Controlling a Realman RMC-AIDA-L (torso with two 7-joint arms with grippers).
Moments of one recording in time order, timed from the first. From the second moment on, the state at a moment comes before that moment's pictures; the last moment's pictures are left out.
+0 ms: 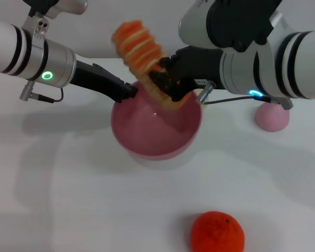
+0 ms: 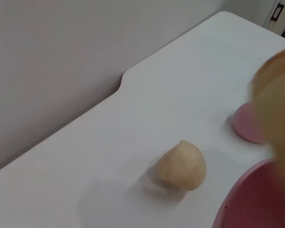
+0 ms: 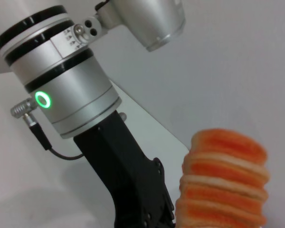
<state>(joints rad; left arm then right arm) -0.76 -2.04 1.13 0.93 2.28 1.26 -2.17 0.44 2.08 -1.87 -1.79 -2.65 -1.01 2.80</state>
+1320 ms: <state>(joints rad) -0.72 -2.06 1.29 0.93 2.16 1.03 -2.17 0.09 2.08 -1.93 -1.35 -2.61 0.41 2.68</state>
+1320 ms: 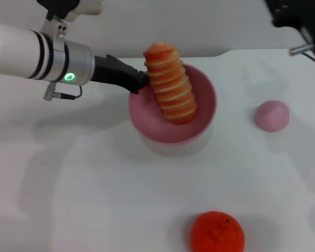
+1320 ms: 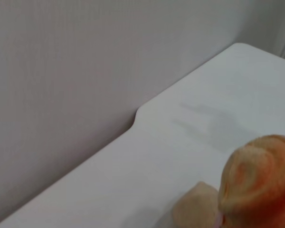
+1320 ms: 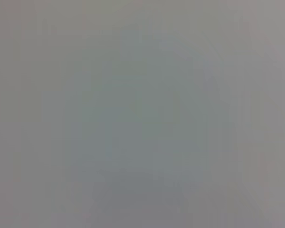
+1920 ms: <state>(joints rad) -0.57 -2.06 1.61 1.01 1.84 0.57 -1.99 0.07 2.07 -1.86 -1.05 -2.38 0.84 2.71</state>
